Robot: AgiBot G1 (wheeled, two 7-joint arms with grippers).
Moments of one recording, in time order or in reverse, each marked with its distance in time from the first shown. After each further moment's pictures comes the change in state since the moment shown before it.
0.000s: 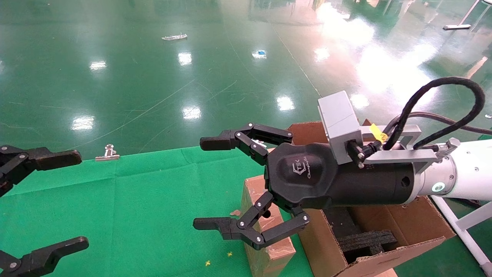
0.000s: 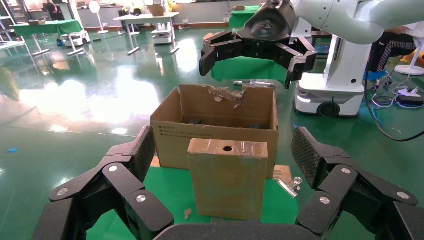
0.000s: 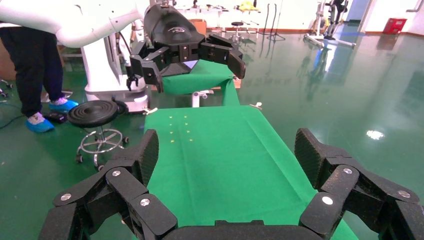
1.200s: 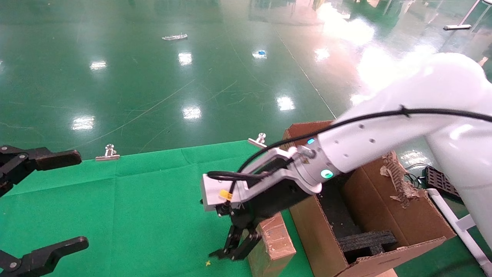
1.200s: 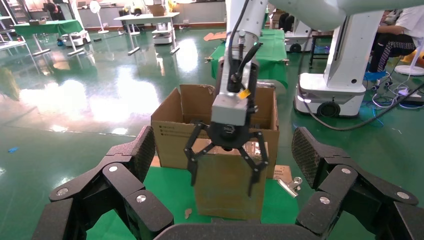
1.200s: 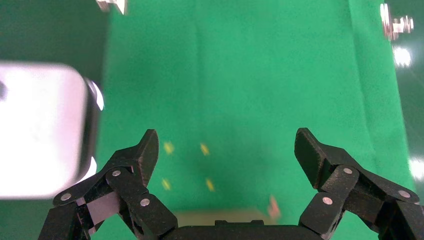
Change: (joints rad) left arm -0.001 0.000 0.002 0.001 -0.001 0.000 0.001; right arm 0.524 -0.236 -0.507 0.071 -0.729 -0.076 0.292
